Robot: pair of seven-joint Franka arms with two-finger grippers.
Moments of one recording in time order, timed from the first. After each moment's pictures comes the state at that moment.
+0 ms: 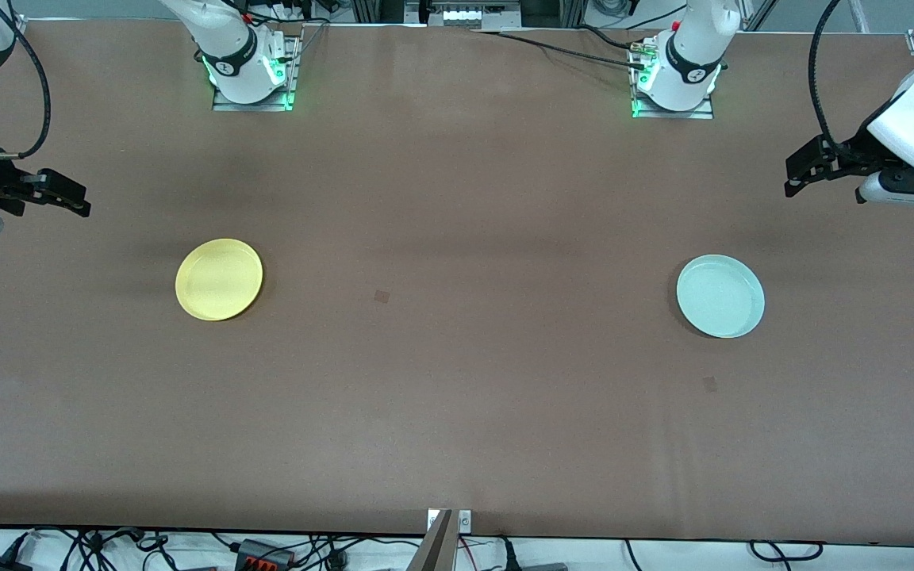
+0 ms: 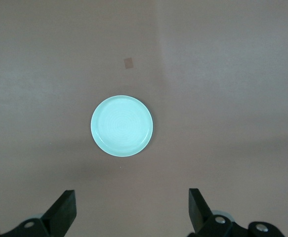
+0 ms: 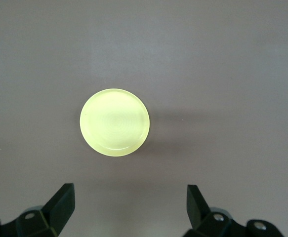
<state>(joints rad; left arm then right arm) -0.01 -0.06 -0.04 -1.70 -0.01 1.64 0.03 -0.05 0.01 -0.02 -1.74 -0.04 1.69 -0.08</state>
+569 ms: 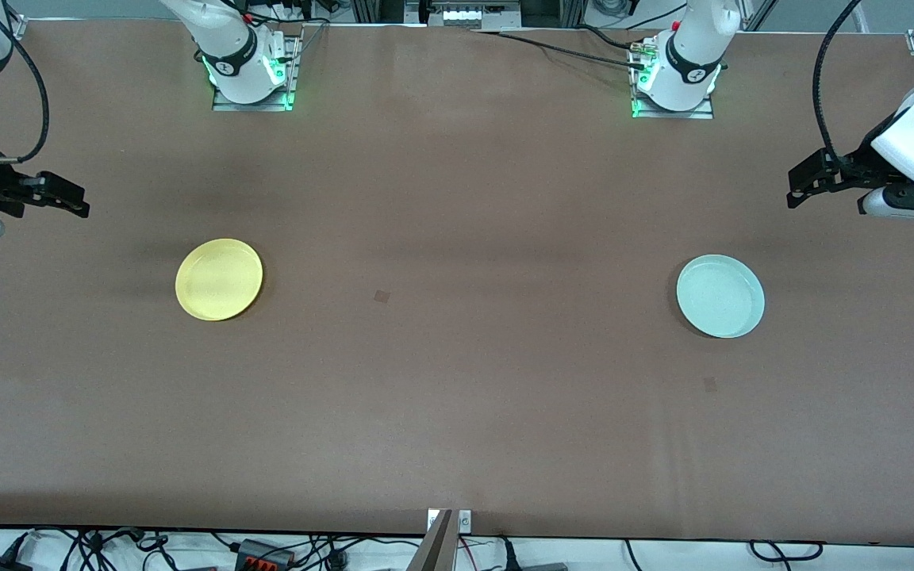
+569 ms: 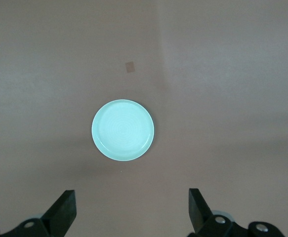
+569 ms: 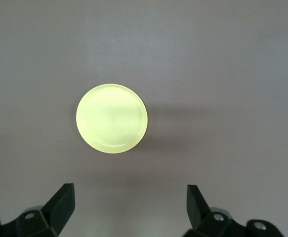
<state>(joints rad) -0.01 -0.02 -0.04 -1.66 -0.01 1.64 0.03 -0.05 0.04 -0.02 -1.74 -0.04 1.68 -0.10</state>
